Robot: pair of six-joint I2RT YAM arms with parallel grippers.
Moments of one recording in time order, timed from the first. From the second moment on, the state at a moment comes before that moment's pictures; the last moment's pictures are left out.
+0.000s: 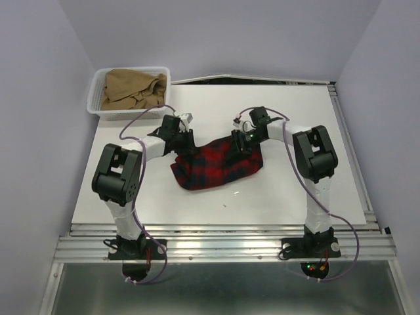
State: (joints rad) left arm -0.33 1.81 1.05 -0.10 0.31 -0.29; right arm 0.34 2.16 1.47 -0.50 -0.87 0.24
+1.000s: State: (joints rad) left arm -0.30 1.40 1.23 -0.20 0.35 0.05; right arm 0.24 2.12 1.75 -0.82 -0.77 -0.02
